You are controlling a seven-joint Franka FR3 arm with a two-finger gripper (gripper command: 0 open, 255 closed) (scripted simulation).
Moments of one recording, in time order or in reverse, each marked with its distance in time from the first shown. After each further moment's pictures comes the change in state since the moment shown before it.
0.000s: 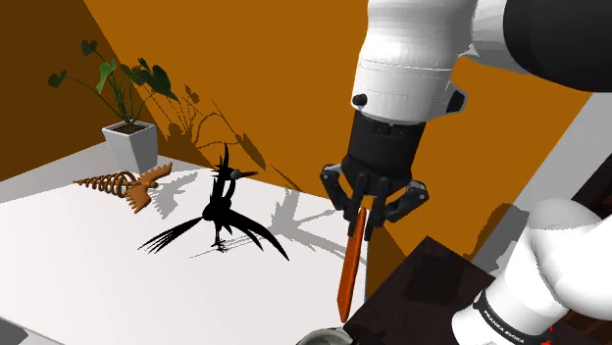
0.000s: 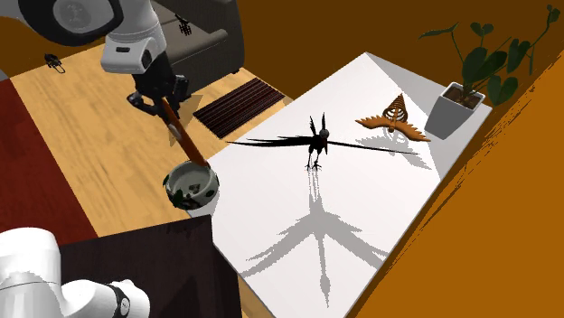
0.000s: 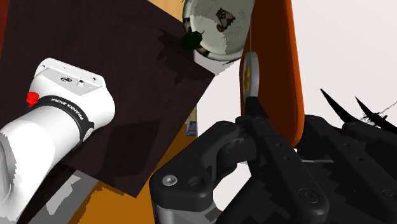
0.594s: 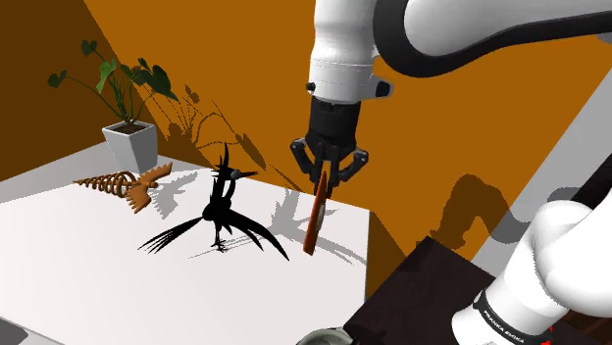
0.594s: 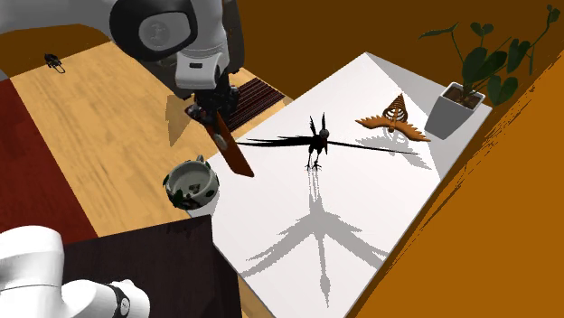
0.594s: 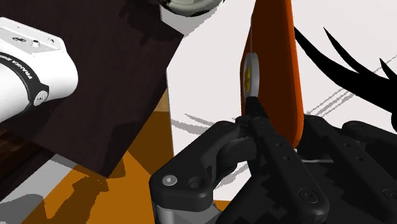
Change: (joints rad) arm -0.103 0.191 -0.081 0.089 -0.116 0.073 -0.138
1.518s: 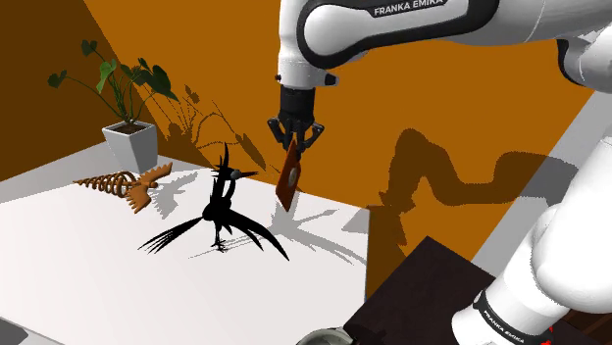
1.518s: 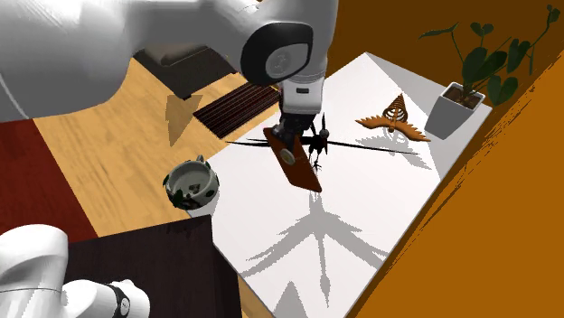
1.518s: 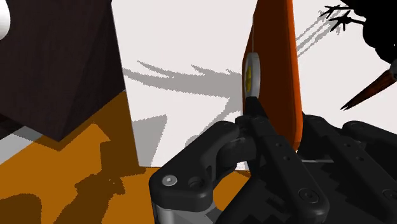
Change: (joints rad) arm -0.110 0.369 -0.097 0.311 -0.162 0.027 -0.148
